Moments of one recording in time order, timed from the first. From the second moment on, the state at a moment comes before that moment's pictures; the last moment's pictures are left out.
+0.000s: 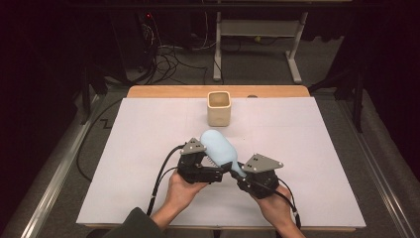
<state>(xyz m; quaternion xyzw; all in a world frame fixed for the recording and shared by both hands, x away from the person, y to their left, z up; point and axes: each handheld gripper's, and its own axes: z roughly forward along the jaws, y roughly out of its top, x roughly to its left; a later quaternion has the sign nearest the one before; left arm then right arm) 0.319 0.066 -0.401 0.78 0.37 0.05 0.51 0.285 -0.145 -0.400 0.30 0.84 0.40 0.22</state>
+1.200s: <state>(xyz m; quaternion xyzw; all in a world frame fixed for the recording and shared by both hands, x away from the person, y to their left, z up) 0.317 0.069 -0.373 0.78 0.33 -0.01 0.53 0.298 -0.148 -0.399 0.31 0.84 0.41 0.18</state>
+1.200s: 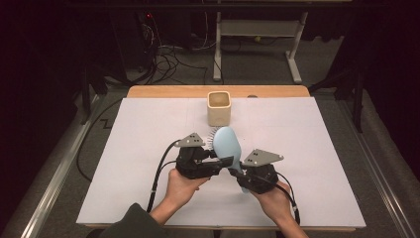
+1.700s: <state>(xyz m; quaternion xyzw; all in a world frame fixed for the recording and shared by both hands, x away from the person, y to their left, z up) 0.316 0.071 -0.364 0.79 0.32 0.00 0.53 0.298 -0.152 -0.399 0.30 0.83 0.44 0.16</state>
